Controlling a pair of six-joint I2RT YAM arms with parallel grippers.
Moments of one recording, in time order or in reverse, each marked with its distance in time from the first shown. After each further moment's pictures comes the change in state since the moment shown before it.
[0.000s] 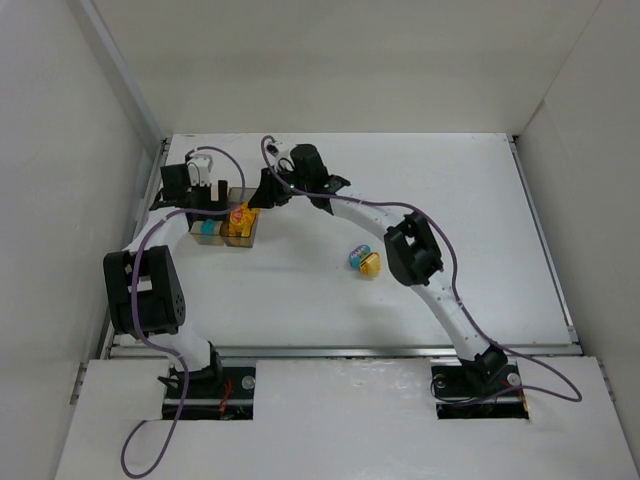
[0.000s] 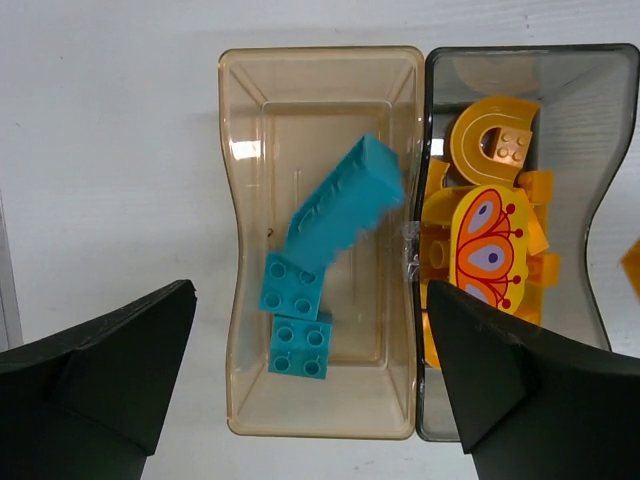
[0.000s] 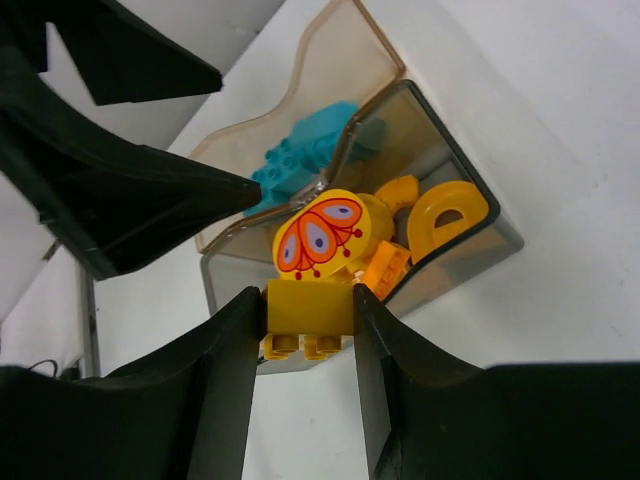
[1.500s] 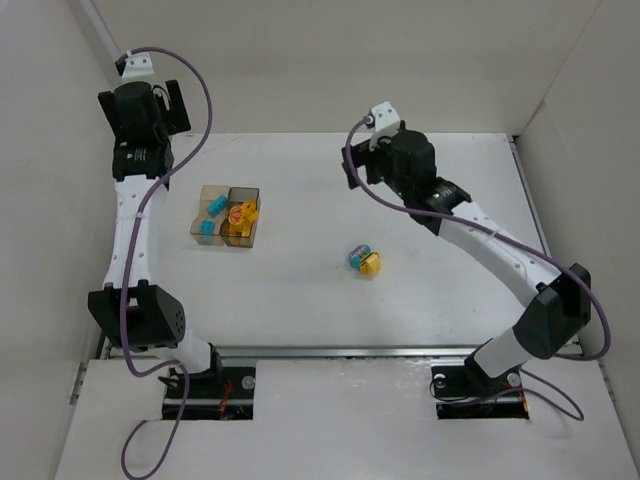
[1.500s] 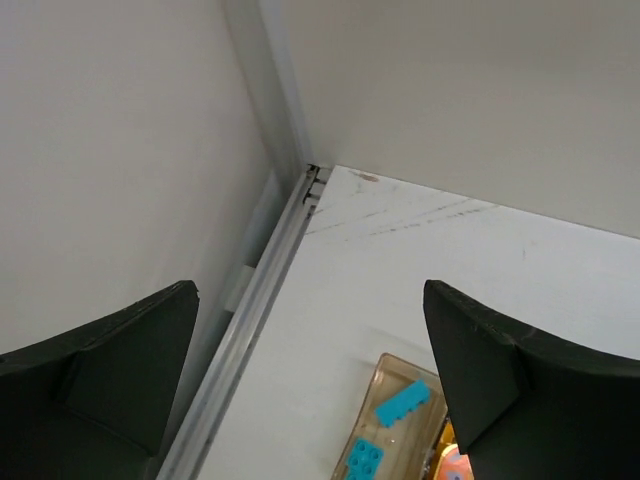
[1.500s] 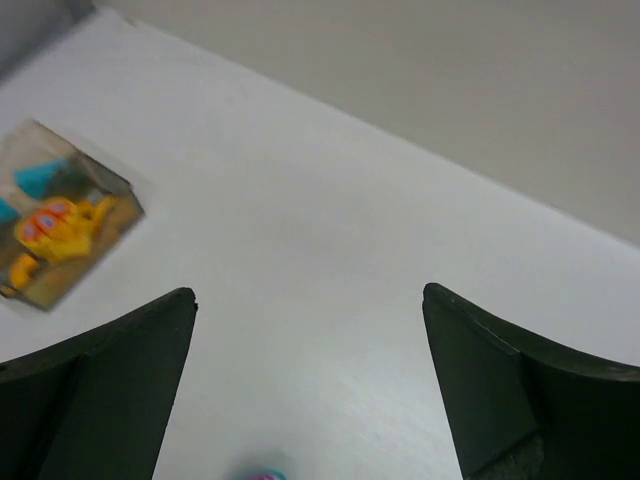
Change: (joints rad) left arm -0.048 -0.089 0.600 -0.152 -0.423 -0.157; right arm -0.049 -1.064 -0.894 0.024 0.791 -0.508
